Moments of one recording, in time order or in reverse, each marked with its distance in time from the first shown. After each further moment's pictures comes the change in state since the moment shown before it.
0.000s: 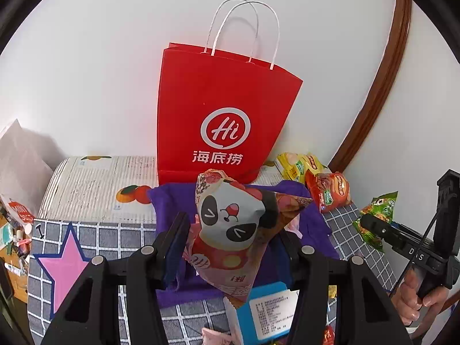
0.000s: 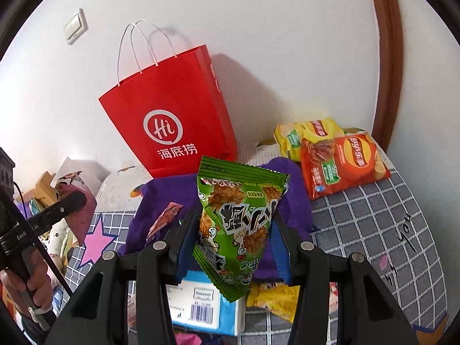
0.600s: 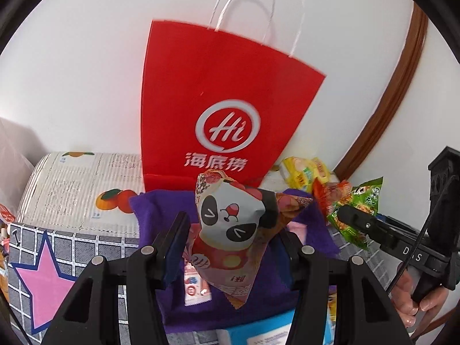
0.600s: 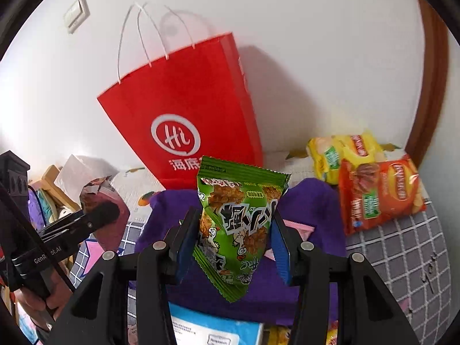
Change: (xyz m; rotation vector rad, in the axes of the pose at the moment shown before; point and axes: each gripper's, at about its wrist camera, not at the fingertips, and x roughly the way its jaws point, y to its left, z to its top) left arm 0.065 0.008 0.016 -0.048 0.035 -0.007; right arm 0.074 0.020 0.044 -0.056 0.074 0.088
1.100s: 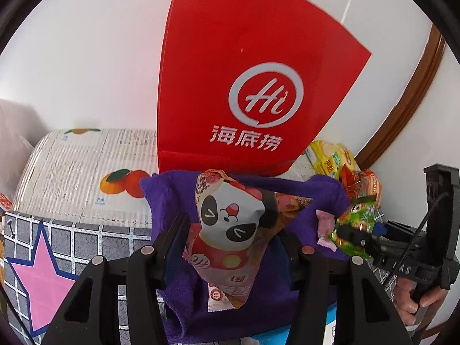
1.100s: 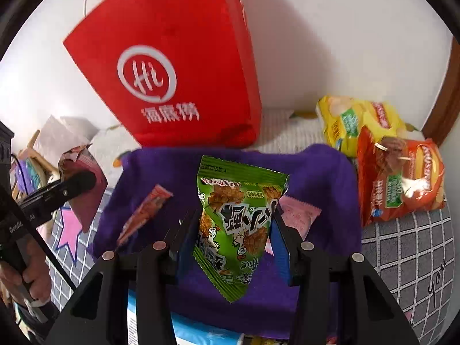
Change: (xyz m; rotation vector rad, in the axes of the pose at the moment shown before) left arm 0.041 0.027 -0.005 -0.038 0.091 0.044; right arm 0.067 -0.016 -0.014 -0.093 0.221 -0.012
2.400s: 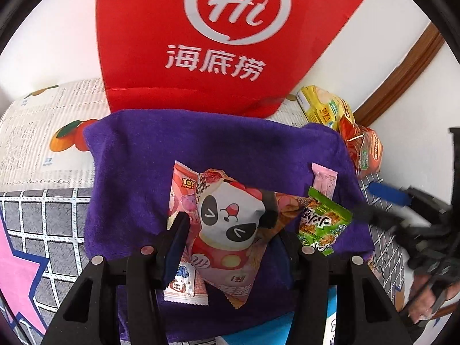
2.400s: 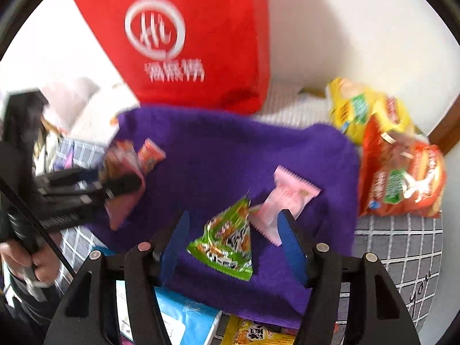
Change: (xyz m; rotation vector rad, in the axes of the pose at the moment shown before) left arm 0.061 -0.026 -0.029 0.031 0.220 -0.060; right arm -0.003 -0.001 -0.002 -0.062 0.037 -0.032
